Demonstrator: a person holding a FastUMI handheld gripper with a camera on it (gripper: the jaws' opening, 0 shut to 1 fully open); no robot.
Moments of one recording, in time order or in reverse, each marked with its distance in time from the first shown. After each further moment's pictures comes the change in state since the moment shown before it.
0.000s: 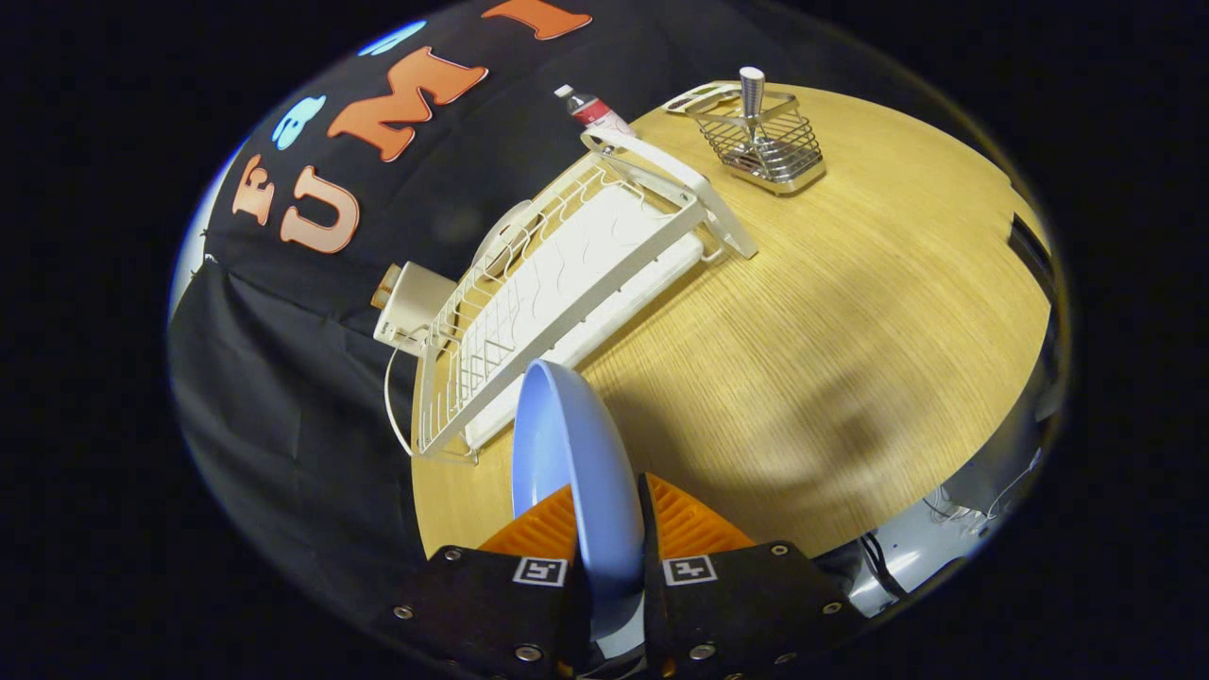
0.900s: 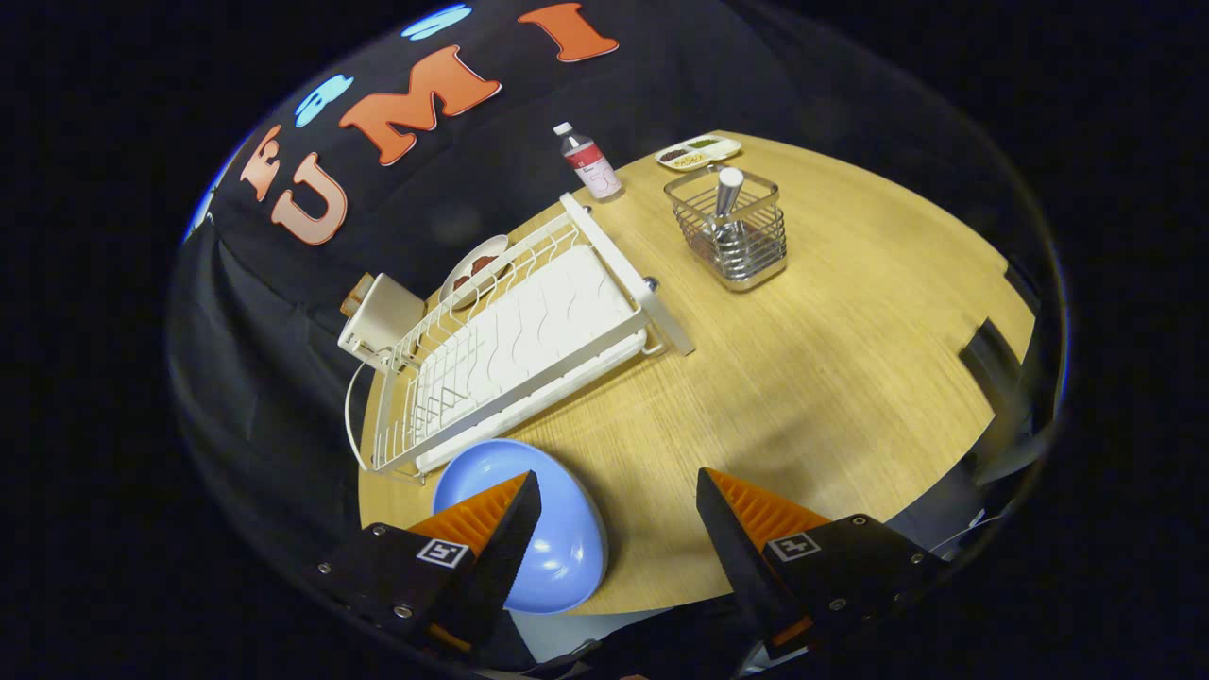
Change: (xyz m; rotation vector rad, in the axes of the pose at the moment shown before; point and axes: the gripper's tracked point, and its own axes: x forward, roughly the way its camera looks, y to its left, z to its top) arm -0.049 -0.044 0.081 -0.196 -0.178 -0.188
